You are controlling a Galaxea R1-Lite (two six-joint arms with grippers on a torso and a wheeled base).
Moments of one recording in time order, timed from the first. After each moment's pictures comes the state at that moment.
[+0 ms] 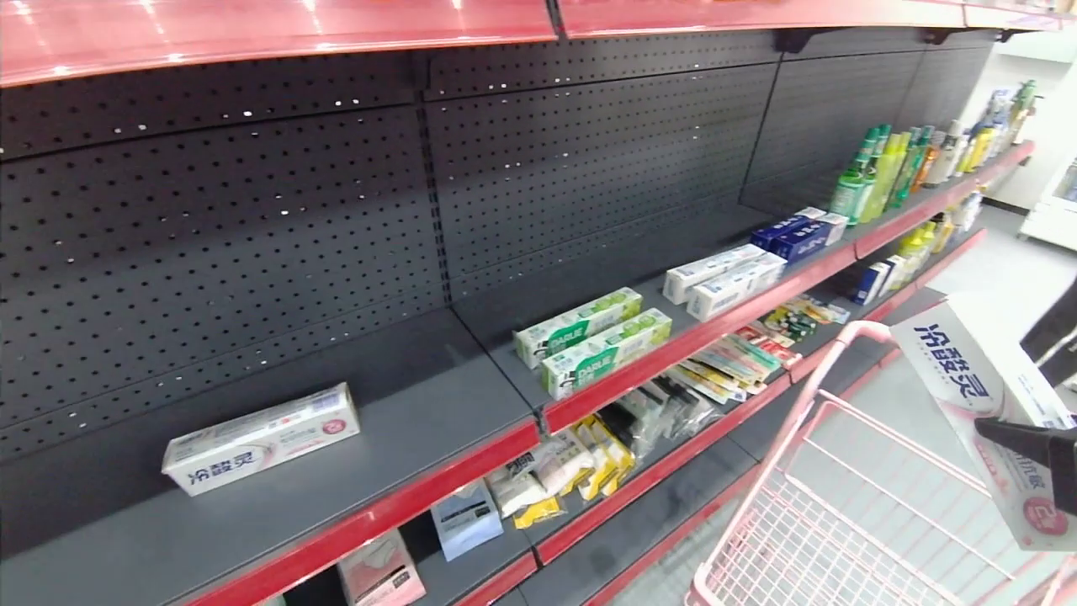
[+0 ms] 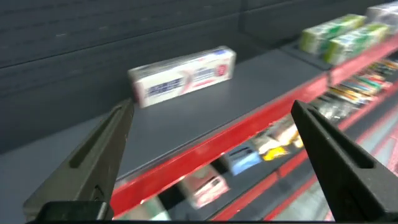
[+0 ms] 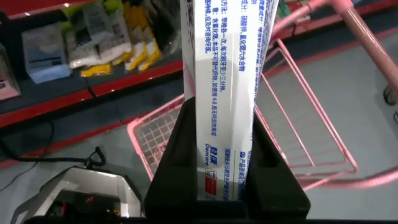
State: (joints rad) left arm 0.00 0.00 0.00 0.00 -0.03 -0.01; right arm -0.10 1.09 -0.60 0.06 0.13 -0.27
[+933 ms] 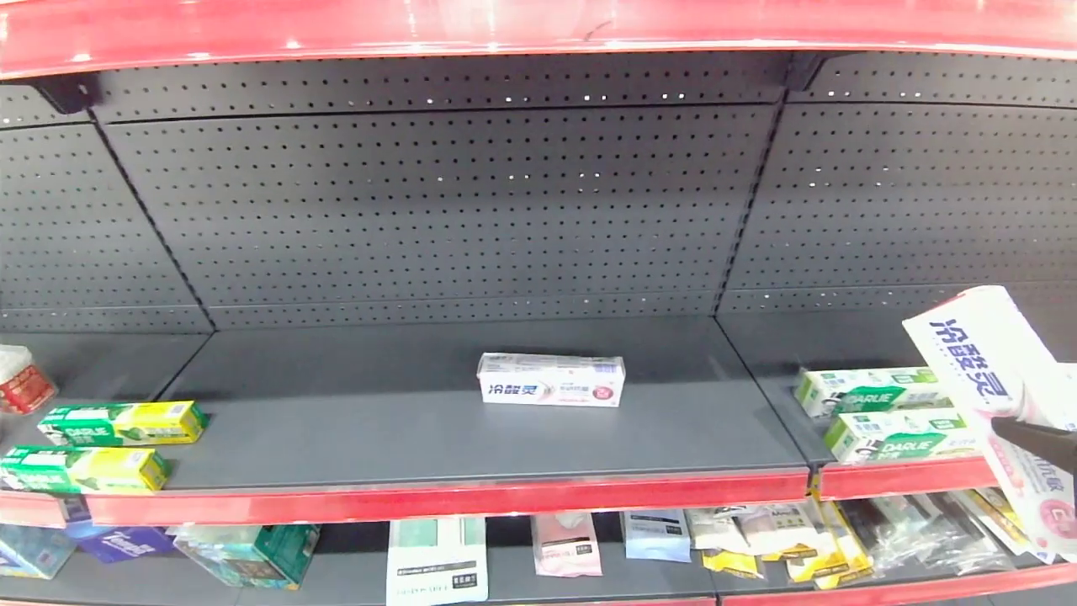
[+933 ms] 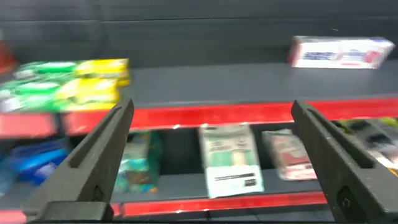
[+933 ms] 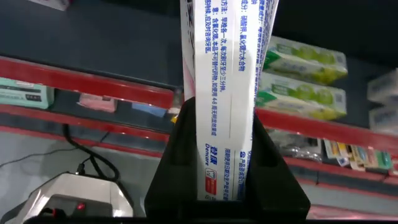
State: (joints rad) left arm 0.00 0.00 0.00 0.00 -0.03 0.00; right arm -0.10 1.01 -0.59 0.06 0.13 -0.30
